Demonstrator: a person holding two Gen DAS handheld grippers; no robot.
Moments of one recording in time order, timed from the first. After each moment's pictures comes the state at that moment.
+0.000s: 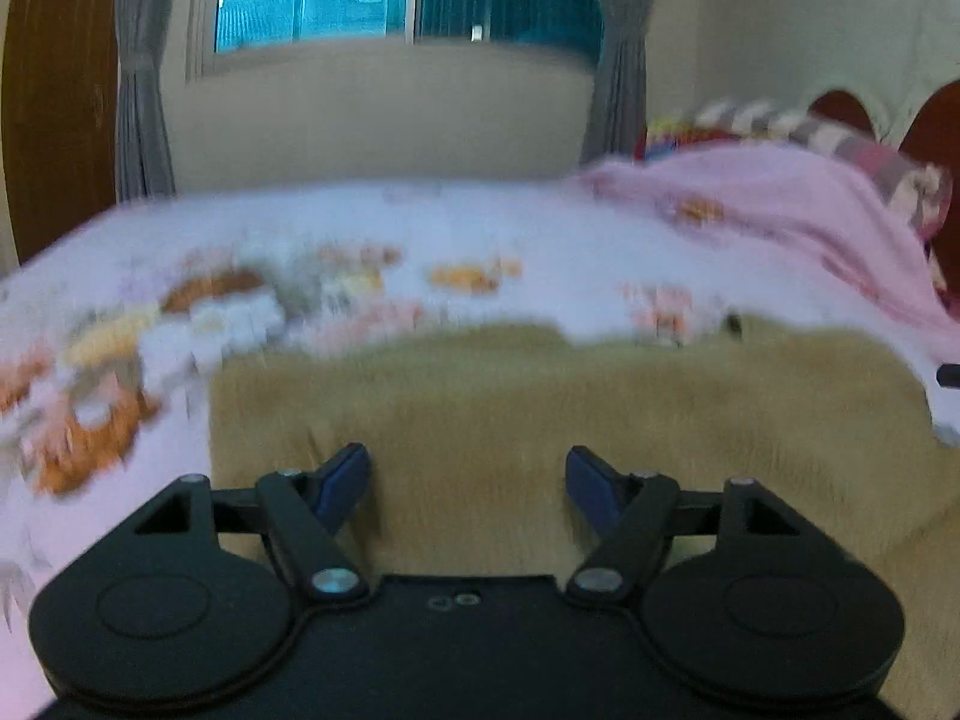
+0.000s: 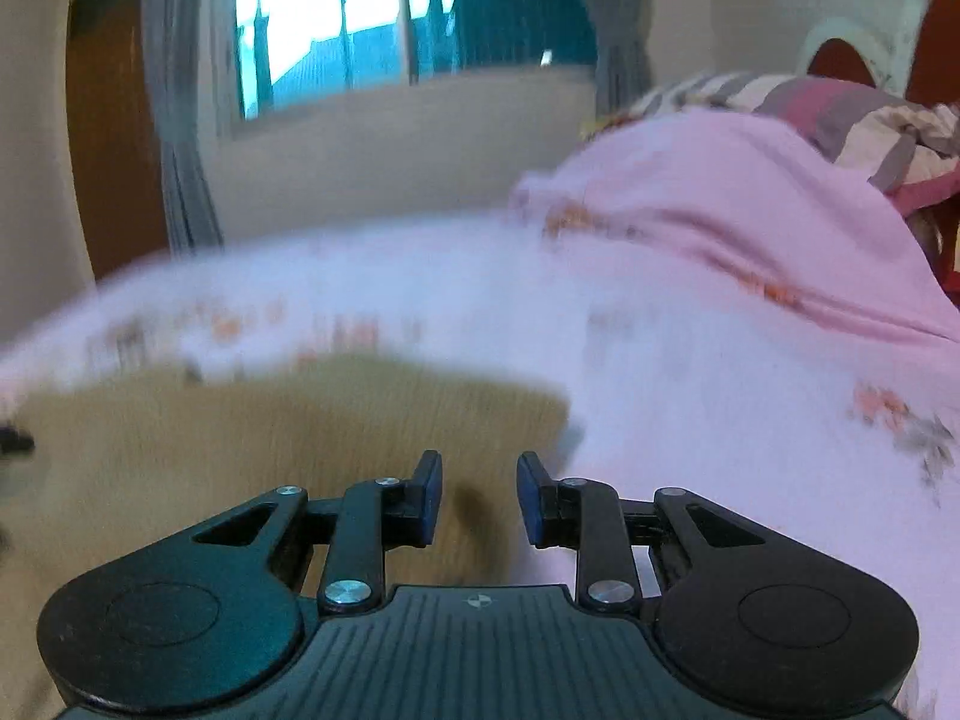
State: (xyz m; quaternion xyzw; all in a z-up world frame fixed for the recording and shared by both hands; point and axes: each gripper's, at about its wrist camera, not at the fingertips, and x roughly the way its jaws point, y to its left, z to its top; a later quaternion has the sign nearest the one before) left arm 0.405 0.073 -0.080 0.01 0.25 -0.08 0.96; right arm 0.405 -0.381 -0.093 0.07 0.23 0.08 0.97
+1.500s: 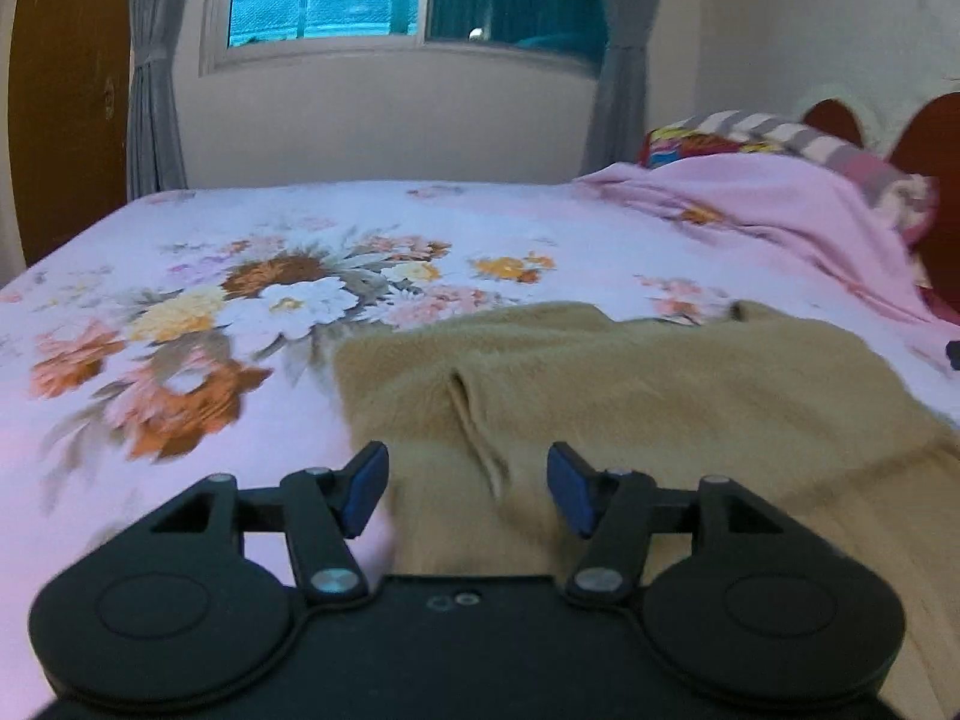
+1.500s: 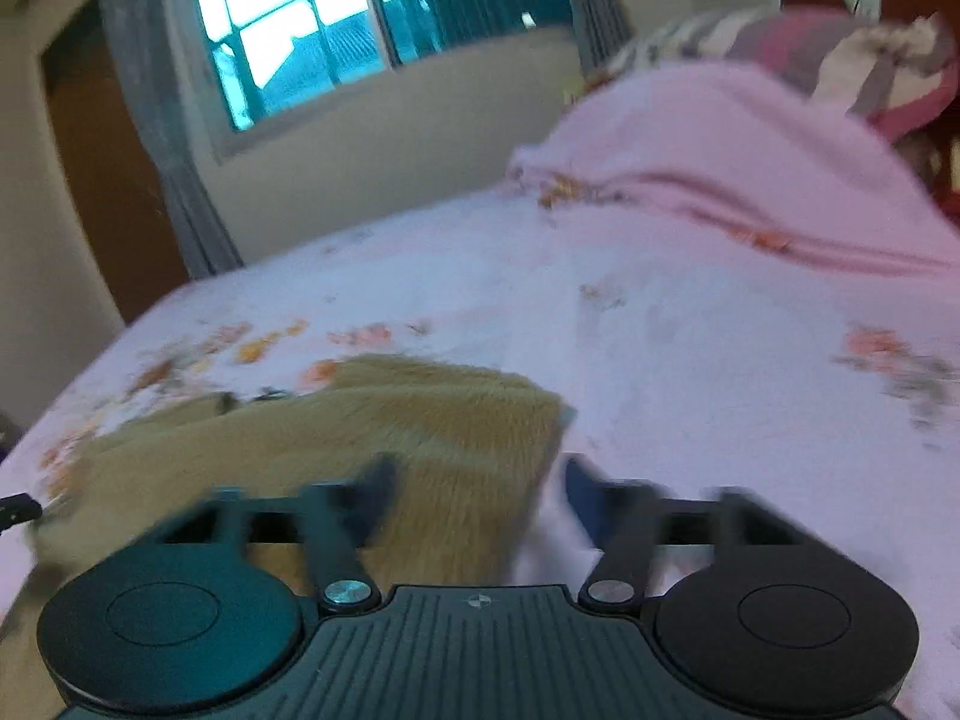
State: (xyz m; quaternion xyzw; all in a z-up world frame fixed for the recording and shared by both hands) left arm 0.333 0.142 -0.066 0.00 0.27 -0.09 0.96; right arm 0.363 -0.427 -0.065 0.13 0.27 0.12 0.95
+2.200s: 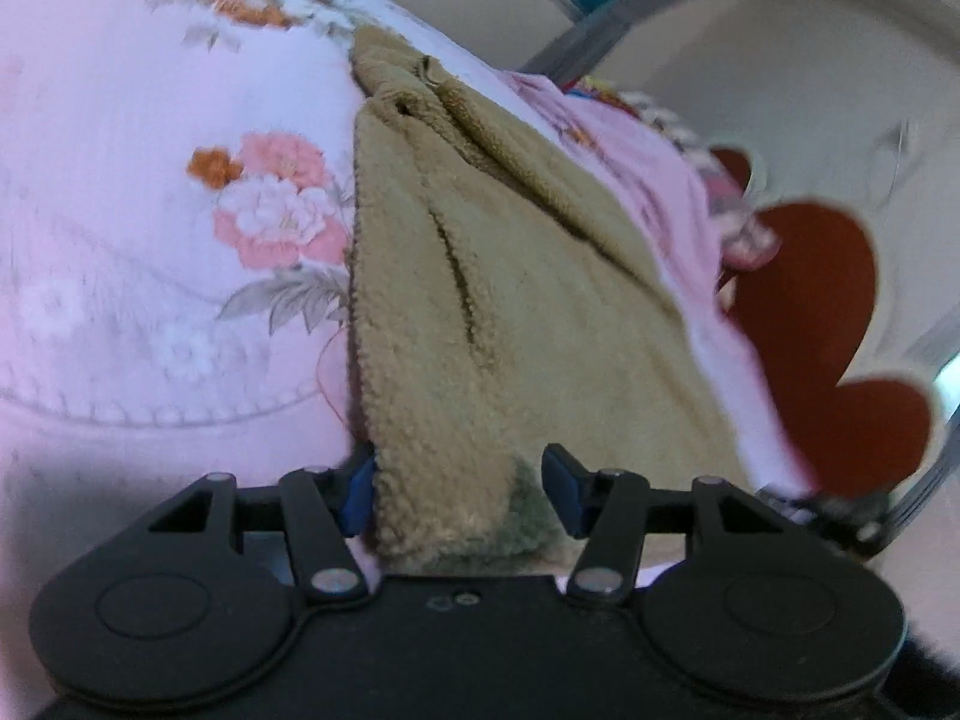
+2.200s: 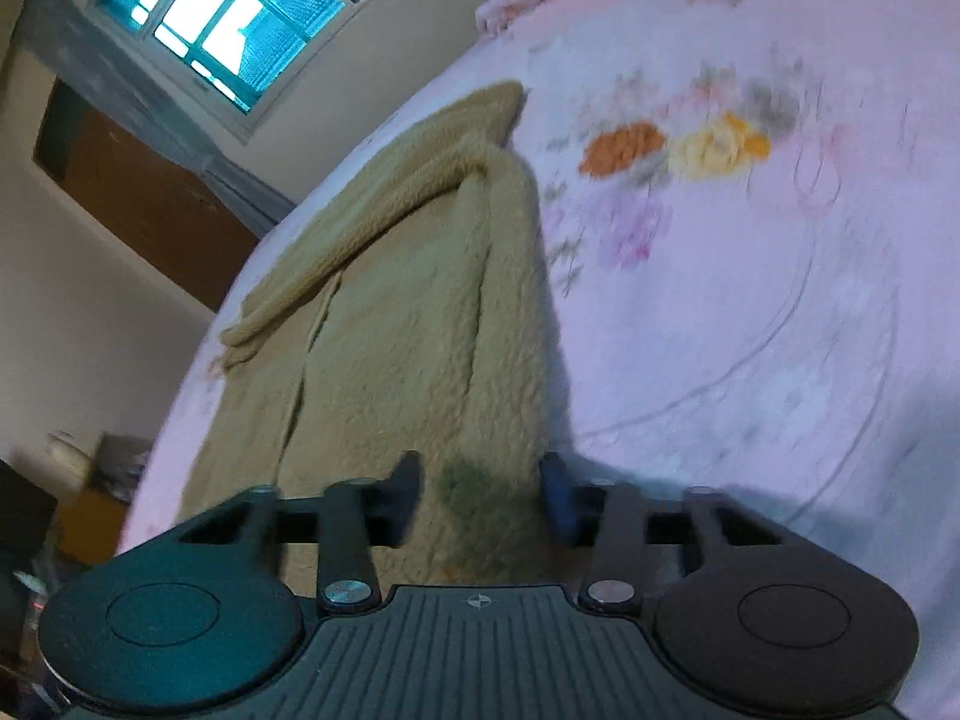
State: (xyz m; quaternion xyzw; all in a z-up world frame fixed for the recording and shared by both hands) left arm 0.123 0.228 -0.134 -0.28 0.39 -0.24 0.84; right arm 0.097 -0.457 -0.122 0.33 0.39 0.17 0.84
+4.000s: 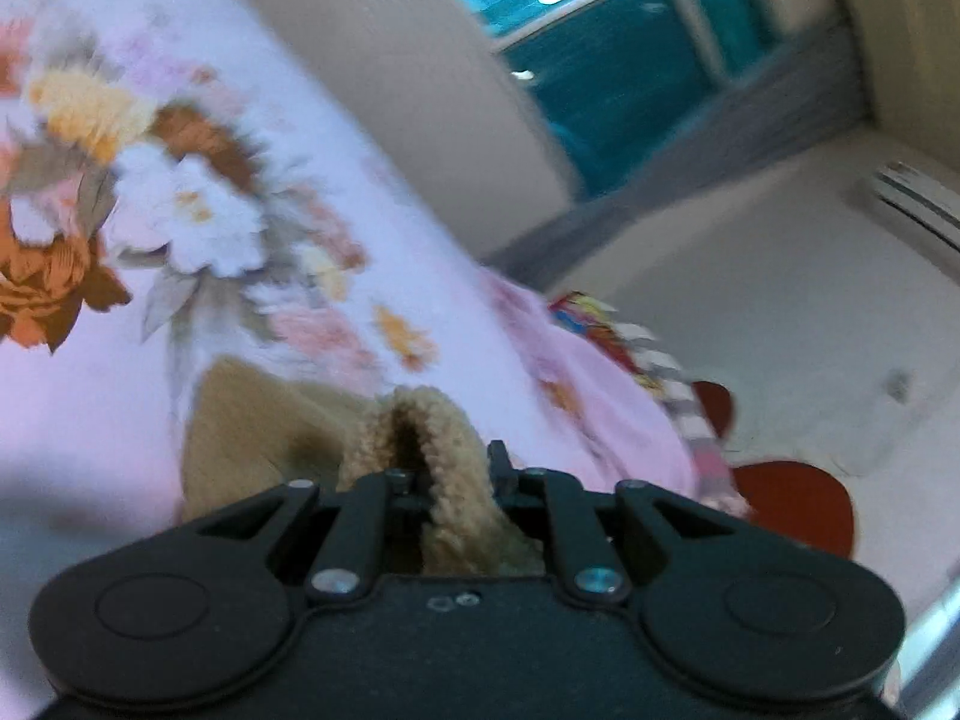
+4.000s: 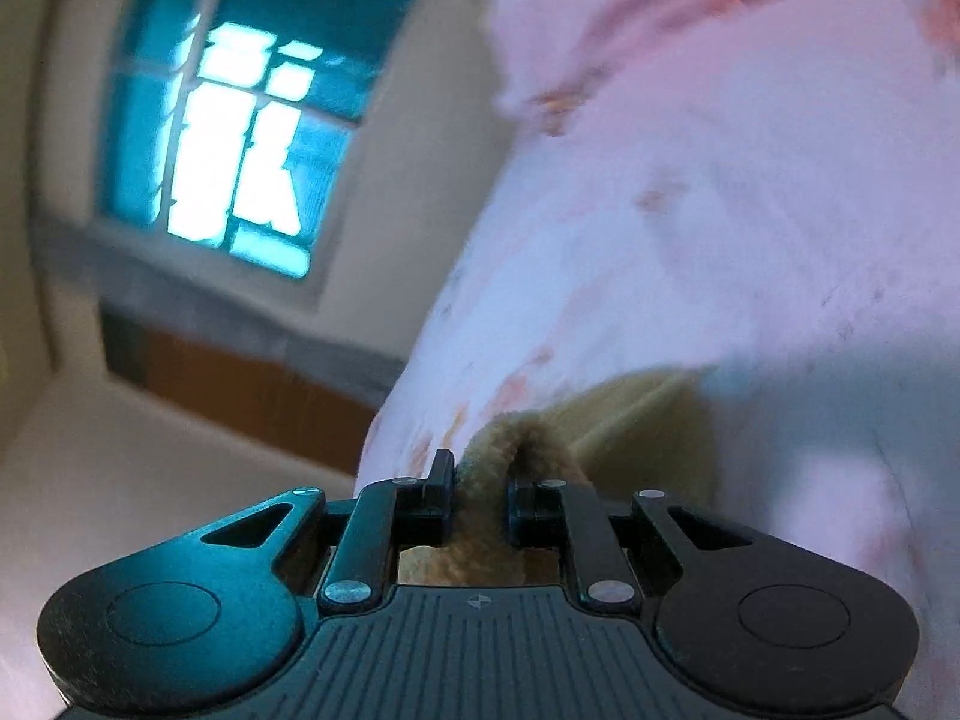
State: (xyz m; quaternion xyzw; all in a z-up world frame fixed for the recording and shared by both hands) left arm 0.479 0.213 -0.101 -0.40 0.28 -0.20 0.85; right arm 0.490 -0.486 -0.118 0.52 0.31 0.20 0.77
